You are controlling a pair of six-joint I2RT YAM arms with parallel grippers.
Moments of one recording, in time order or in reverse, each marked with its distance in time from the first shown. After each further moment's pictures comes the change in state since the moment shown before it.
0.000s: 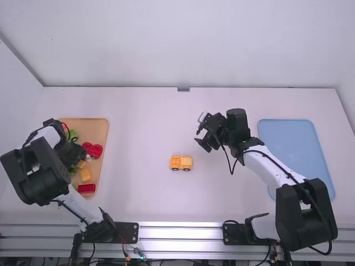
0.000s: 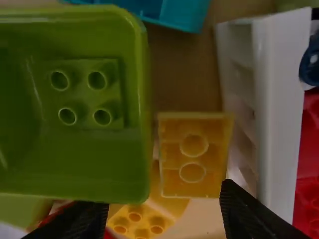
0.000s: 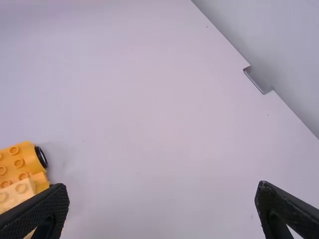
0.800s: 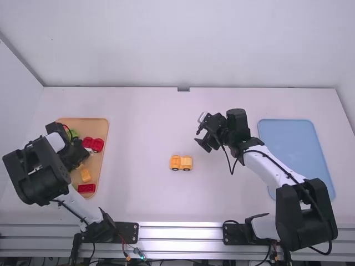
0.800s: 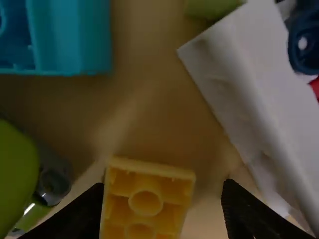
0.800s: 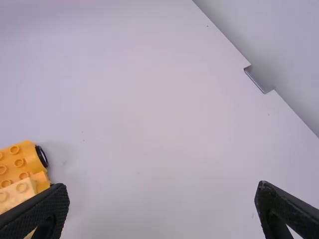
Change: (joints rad) left arm 0.000 0.000 -0.113 0.269 0.026 0.347; right arm 0.000 0.000 0.000 -0.003 0.001 0.000
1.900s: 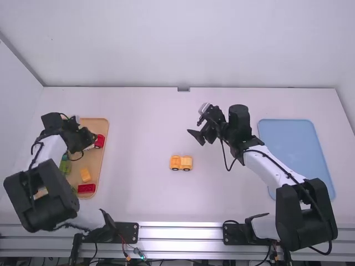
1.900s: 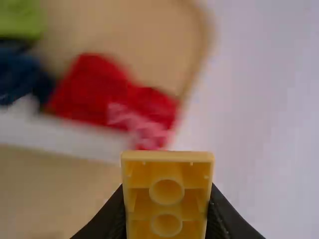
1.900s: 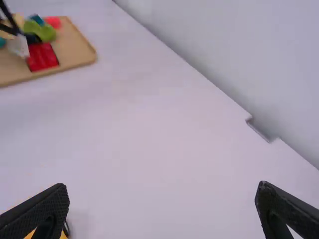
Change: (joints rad) left arm -0.103 -0.311 -0.073 0.114 0.483 0.200; right arm 0.000 0.000 0.000 0.248 -0.195 0.252
